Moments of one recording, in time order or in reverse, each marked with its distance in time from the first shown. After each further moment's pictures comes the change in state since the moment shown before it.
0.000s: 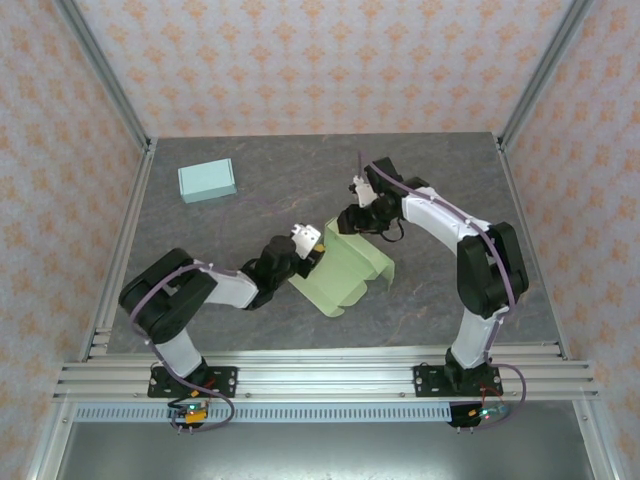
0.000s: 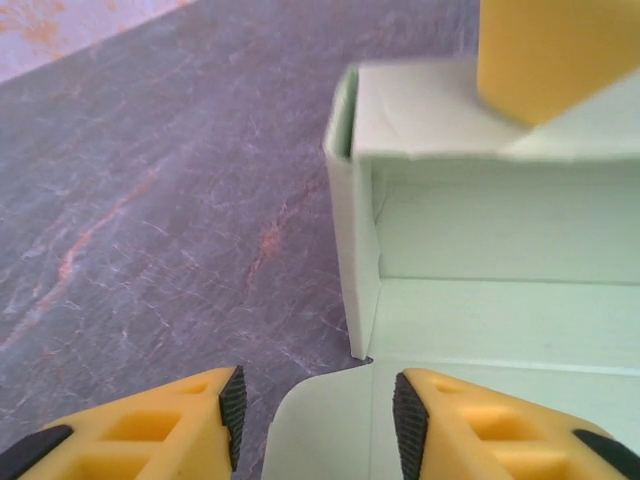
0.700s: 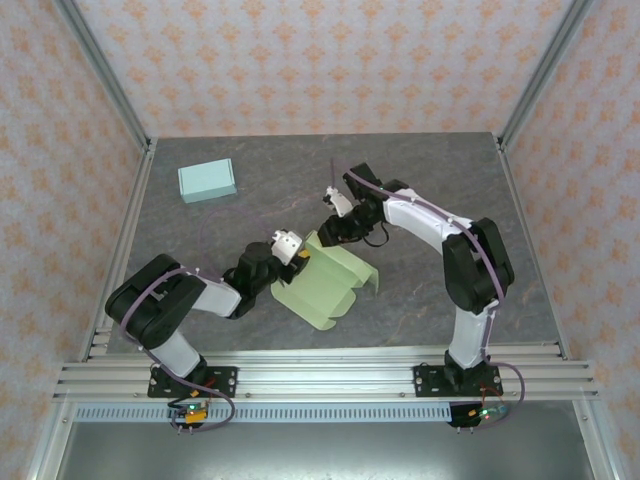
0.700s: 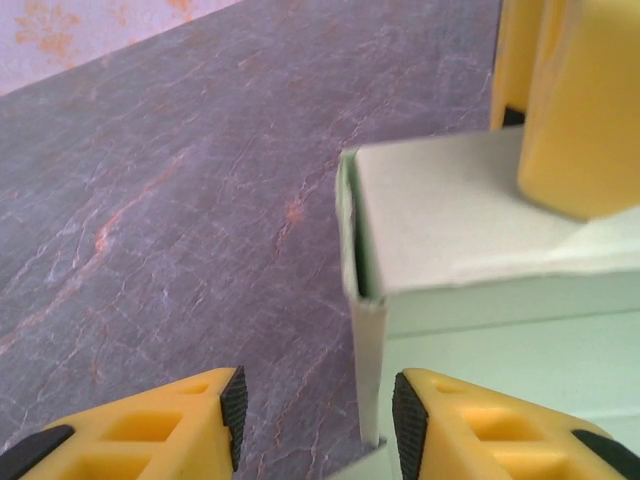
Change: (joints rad) left arm 0.094 -0.040 -0.161 0.174 0.154 0.060; right arm 0.097 0.069 0.058 -0.031 -0.161 -0.114
